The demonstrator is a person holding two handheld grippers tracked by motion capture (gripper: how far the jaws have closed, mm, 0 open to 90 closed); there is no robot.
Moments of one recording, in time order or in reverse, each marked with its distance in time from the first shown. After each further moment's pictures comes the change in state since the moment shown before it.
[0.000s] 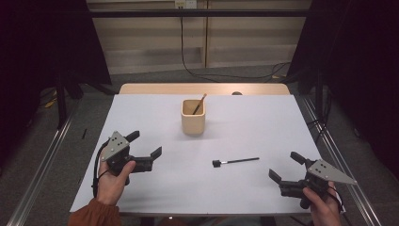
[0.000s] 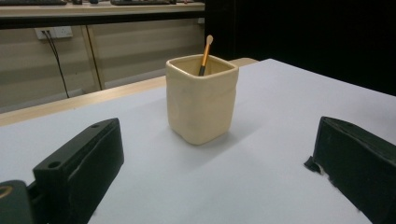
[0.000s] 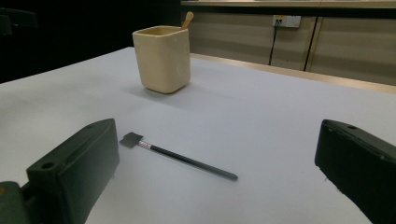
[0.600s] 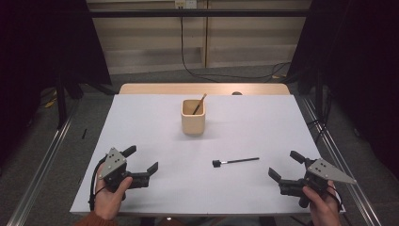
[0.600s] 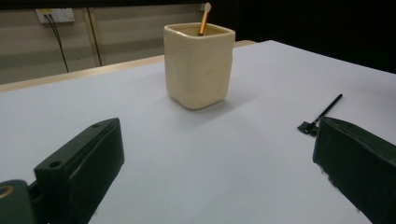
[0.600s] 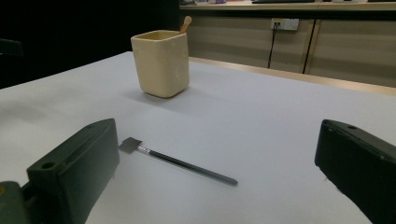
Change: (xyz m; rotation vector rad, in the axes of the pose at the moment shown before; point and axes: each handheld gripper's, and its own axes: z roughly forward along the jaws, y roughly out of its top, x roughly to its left) left arm -0.008 -0.032 -0.020 0.038 0.005 0.004; right arm -0.001 0.000 0.002 -0.016 -0.003 0.008
